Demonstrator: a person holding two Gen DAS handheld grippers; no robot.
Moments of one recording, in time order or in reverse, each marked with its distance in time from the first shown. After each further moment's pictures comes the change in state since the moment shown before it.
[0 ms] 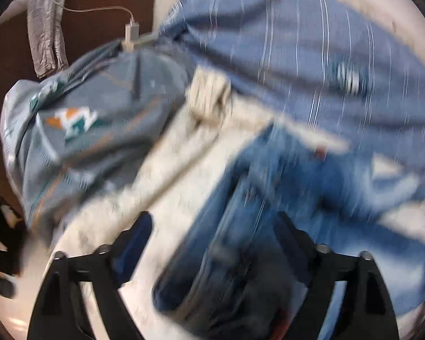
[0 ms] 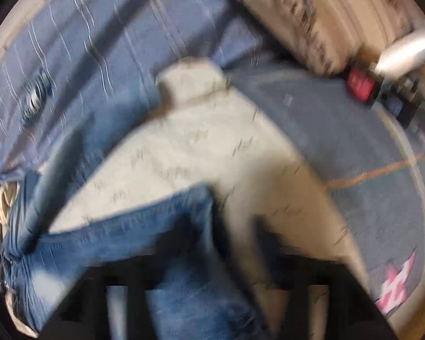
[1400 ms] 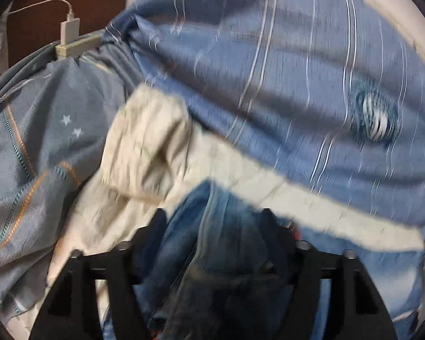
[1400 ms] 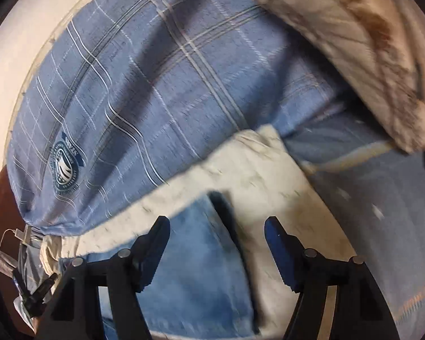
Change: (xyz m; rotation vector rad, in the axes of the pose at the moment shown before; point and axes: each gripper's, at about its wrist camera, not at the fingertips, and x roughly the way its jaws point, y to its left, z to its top) left arm 0.134 -0.053 0.086 -0.021 0.024 -0.083; right arm 0.077 0.042 0.142 0.011 0.030 0.277
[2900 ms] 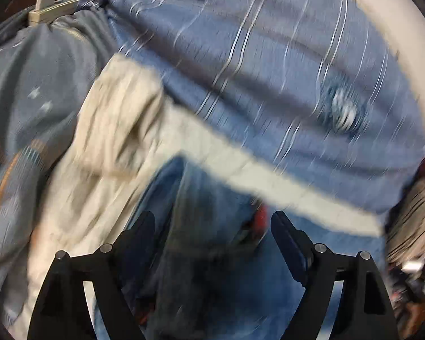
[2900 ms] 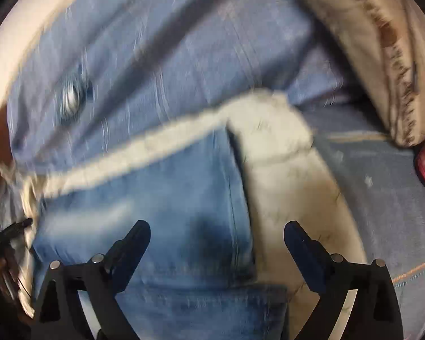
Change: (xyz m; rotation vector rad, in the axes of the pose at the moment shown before) left arm 0.001 -0.008 0.021 -0.041 0.174 -0.270; right arm -0.039 0.018 -0.065 -0.139 0.077 -0.065
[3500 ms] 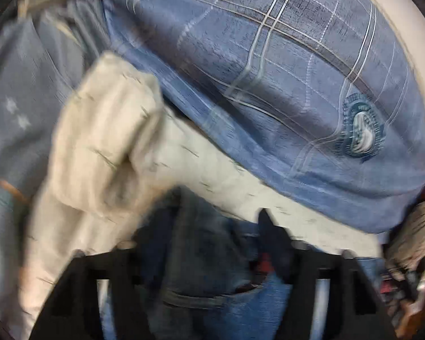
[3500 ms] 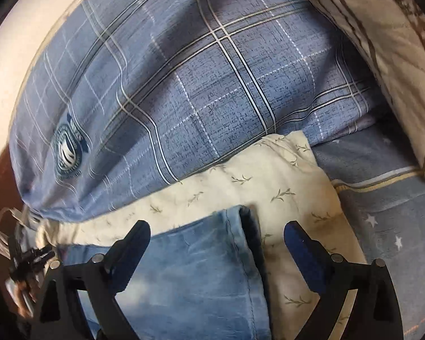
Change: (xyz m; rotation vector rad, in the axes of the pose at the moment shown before) left arm 0.034 0.006 0.028 -0.031 0.032 0.070; right arm 0.047 -0.004 0.065 0.086 -0.023 0.095
